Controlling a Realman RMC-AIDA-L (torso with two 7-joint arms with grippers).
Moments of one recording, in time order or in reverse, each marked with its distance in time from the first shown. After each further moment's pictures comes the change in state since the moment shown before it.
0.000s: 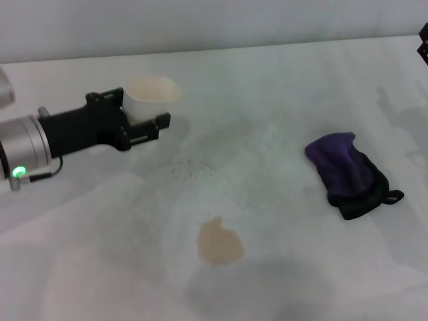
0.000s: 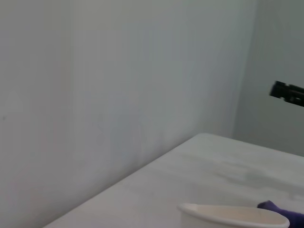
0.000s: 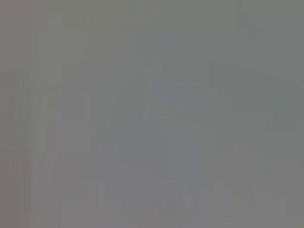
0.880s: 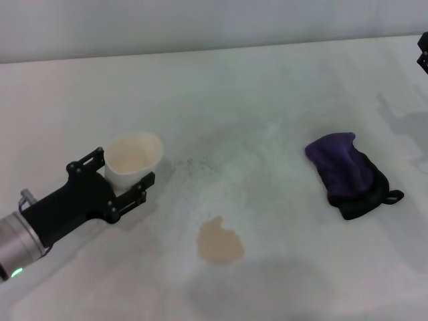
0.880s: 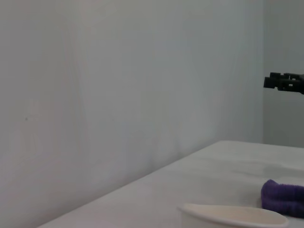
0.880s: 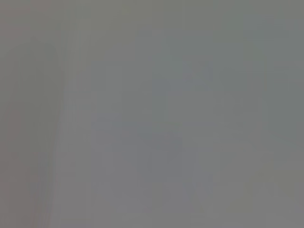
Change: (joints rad) left arm 0.335 -0.003 -0.002 0.254 -0.174 -0.005 0.515; right arm -0.048 -0.003 -0.106 -0.084 -0.002 0.007 -0.003
